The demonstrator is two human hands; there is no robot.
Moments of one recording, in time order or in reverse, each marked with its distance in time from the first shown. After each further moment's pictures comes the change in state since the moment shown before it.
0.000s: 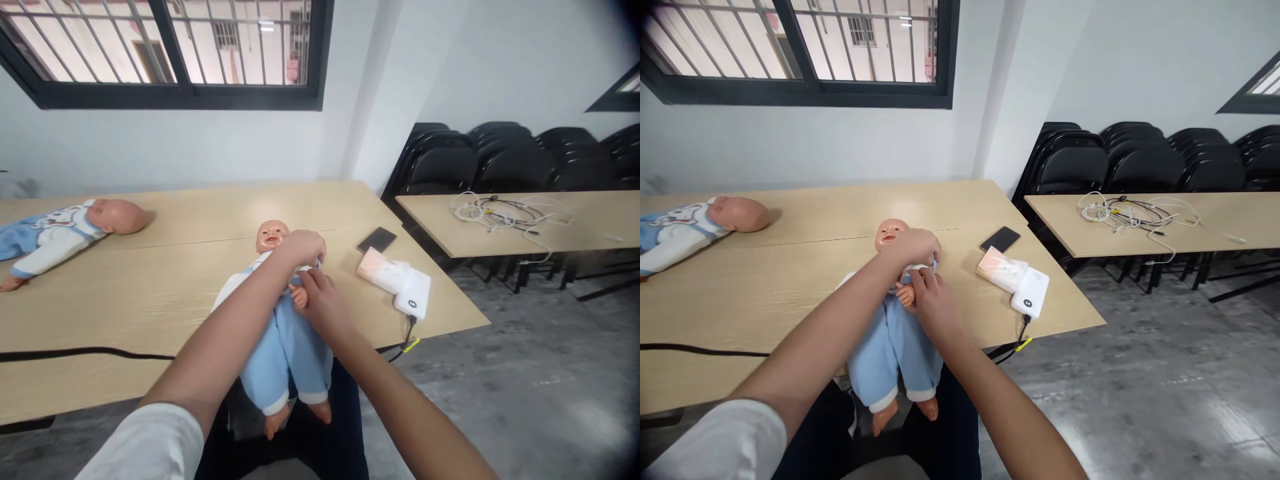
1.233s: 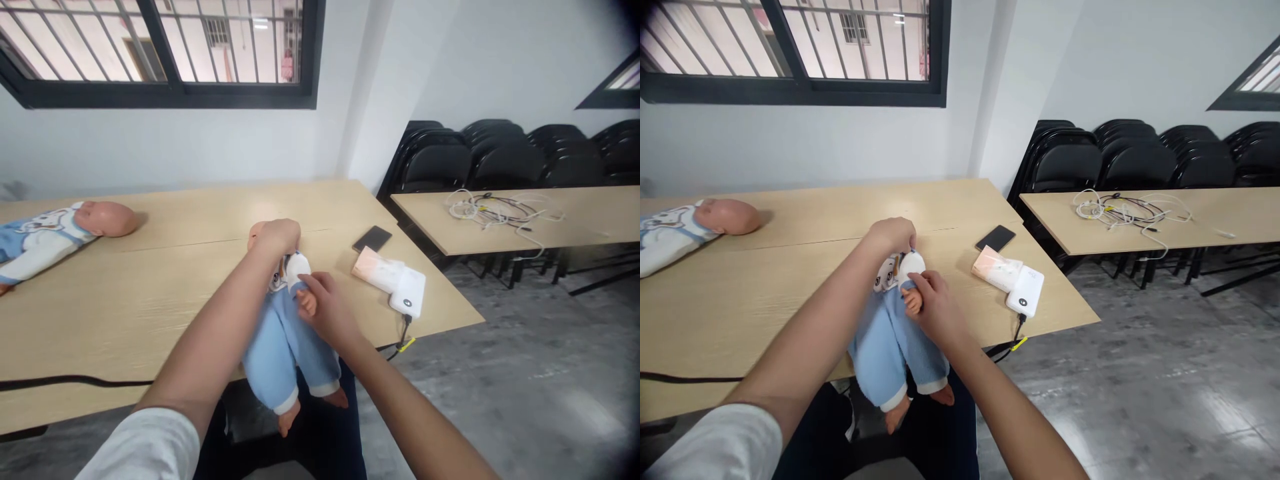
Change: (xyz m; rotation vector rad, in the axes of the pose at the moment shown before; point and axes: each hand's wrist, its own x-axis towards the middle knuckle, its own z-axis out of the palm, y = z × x) left_hand -0.010 -0.023 -0.023 -0.075 0.030 -0.347; right_hand -0.013 0.006 -0.018 0.324 0.006 0.114
